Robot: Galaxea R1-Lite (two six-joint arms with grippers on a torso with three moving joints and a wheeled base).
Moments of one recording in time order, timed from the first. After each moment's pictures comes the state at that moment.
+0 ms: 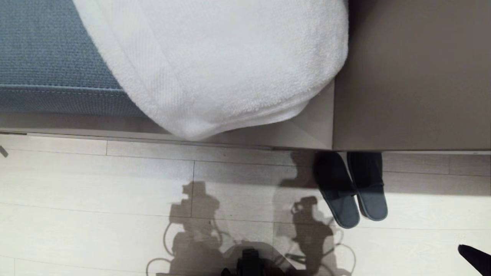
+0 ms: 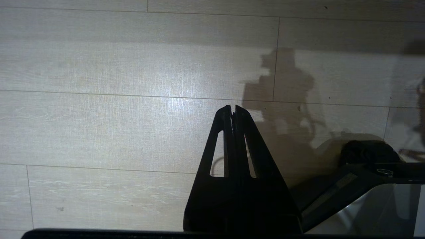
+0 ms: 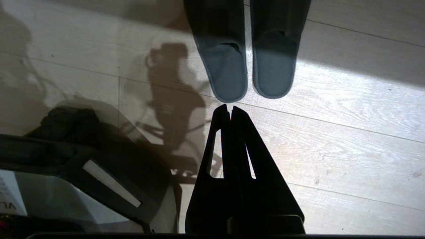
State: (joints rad) left arm 0.00 0.00 0.00 0.00 0.00 0.00; right arm 0.02 0.69 -0.15 -0.26 0.04 -0.08
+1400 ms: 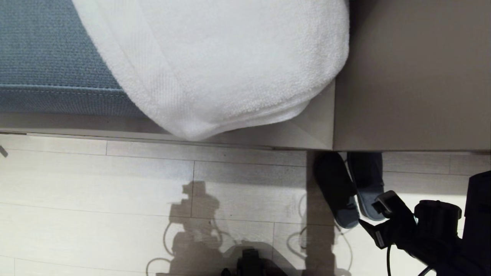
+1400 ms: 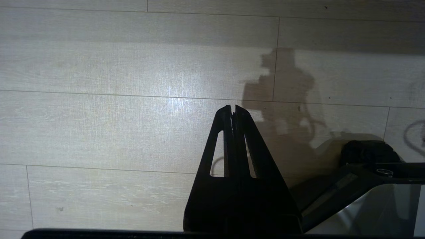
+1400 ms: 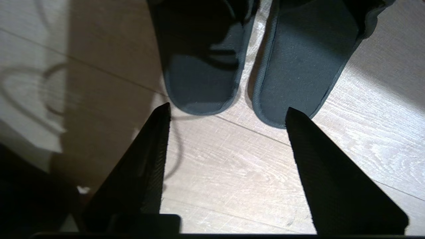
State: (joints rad) left arm 0.00 0.00 0.00 0.00 0.00 0.00; right arm -0.05 2.17 -0.16 -1.52 0.03 -0.41
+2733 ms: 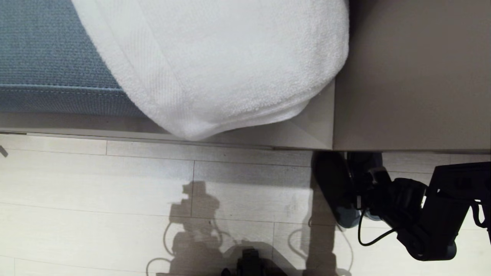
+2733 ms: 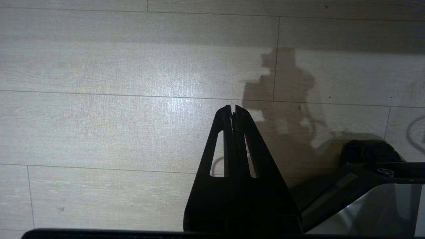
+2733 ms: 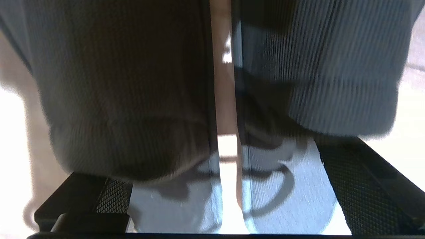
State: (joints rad) left arm 0.00 0.00 0.00 0.00 0.00 0.01; right arm -0.07 2.38 -0.58 -1.52 0.01 -0.19
